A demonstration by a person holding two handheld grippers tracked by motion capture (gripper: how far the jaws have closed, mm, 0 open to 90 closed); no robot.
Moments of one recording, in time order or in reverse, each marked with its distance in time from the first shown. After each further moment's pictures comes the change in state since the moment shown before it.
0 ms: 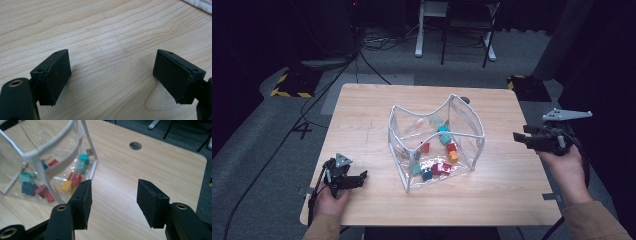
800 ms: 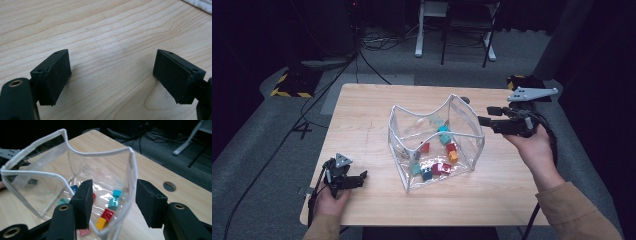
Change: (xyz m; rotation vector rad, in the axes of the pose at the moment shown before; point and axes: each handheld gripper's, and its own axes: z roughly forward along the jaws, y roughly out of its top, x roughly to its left) left arm 0.000 0.000 0.000 0.001 -0.004 0.000; right arm 0.069 0.081 0.019 -0.095 0.151 -0.135
